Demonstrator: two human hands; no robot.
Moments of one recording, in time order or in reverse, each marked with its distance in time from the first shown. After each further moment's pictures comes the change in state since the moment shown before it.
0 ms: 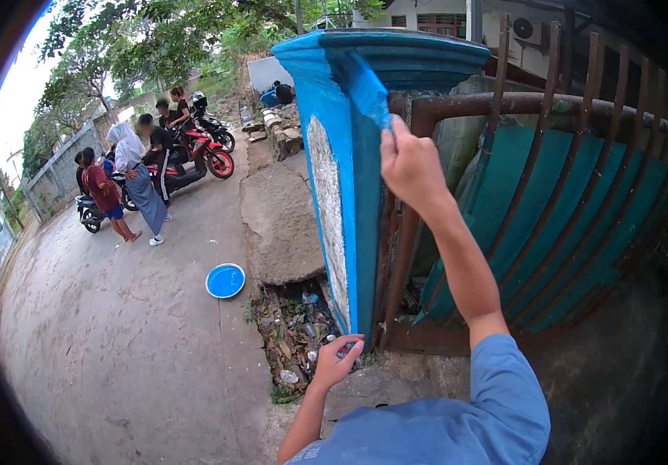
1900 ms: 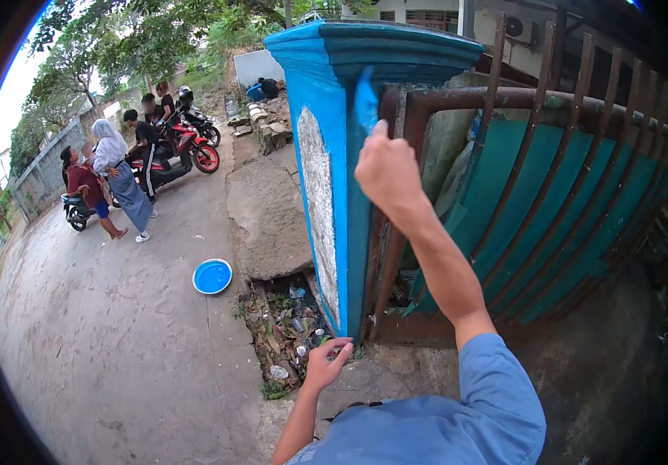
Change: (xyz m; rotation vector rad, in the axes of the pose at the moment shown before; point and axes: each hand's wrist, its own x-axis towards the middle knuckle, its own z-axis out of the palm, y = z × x) left_hand -0.023 -0.003 -0.010 -0.018 -0.039 -0.131; right_hand -0.013 -0.025 0.019 -0.268 -0.162 0.178
